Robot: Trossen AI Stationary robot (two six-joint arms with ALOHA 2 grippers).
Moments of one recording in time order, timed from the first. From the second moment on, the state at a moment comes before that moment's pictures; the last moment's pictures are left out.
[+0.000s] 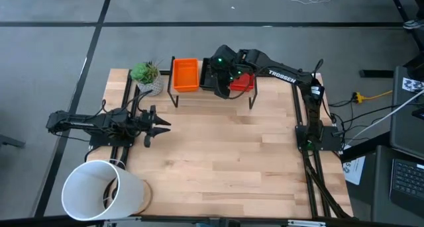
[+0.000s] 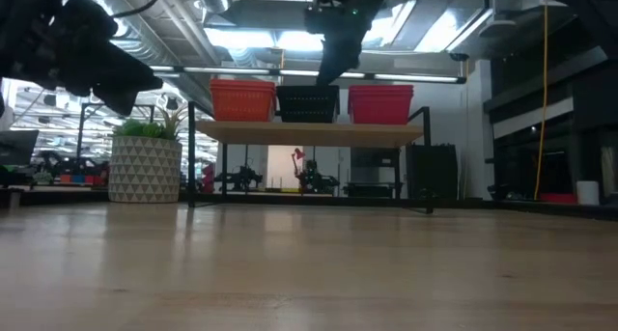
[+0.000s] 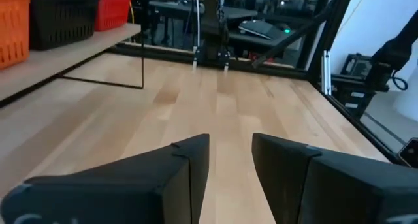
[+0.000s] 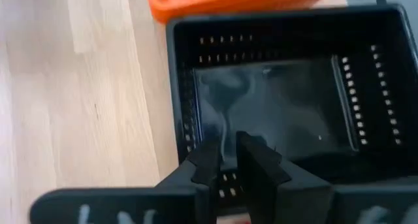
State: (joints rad) left arm -0.01 0.12 0.01 0.10 -0.03 -0.16; right arm -0.38 1.98 2.04 -1.06 -0.02 -0.19
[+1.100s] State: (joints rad) left arm -0.01 0.12 0.01 0.10 -0.04 -0.18; right arm -0.38 1.99 2.04 -1.08 -0.02 -0.21
